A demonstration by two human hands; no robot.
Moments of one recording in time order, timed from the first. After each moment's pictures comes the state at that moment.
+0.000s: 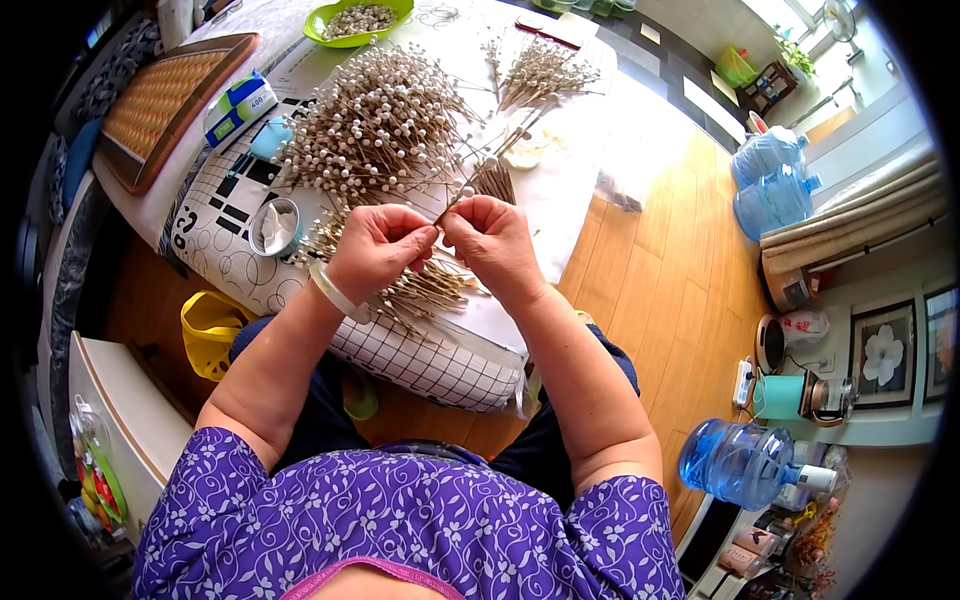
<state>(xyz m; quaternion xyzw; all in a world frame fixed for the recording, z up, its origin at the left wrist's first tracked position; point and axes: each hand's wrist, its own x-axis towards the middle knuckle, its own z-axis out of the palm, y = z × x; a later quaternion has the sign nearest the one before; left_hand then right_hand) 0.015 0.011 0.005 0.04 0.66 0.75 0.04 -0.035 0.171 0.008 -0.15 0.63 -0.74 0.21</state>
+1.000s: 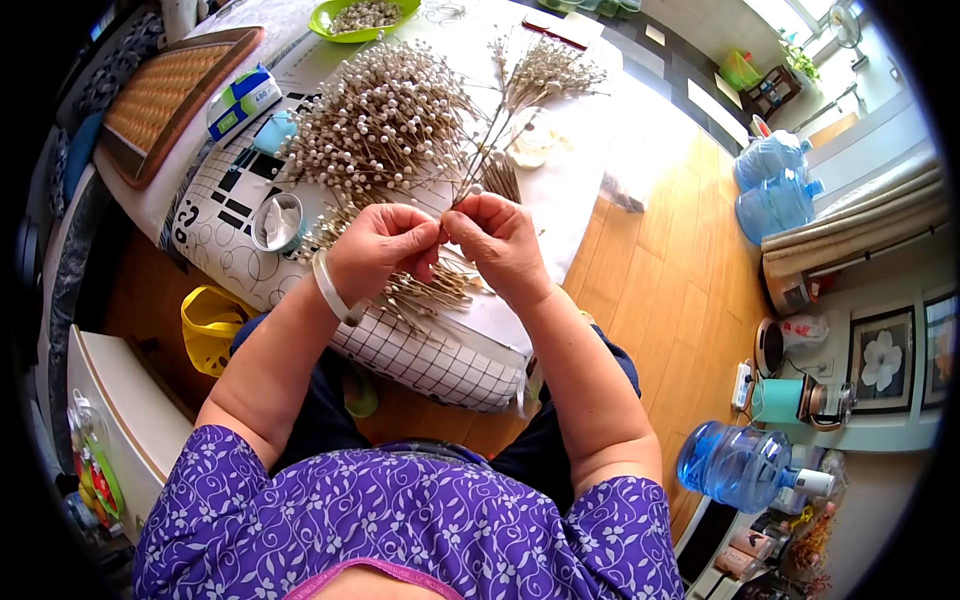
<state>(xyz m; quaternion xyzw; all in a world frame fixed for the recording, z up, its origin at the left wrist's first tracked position) 0.017 0.006 0.011 0.02 0.55 0.83 0.12 -0.036 0.171 0.004 -0.22 0.60 -0.75 0.19</state>
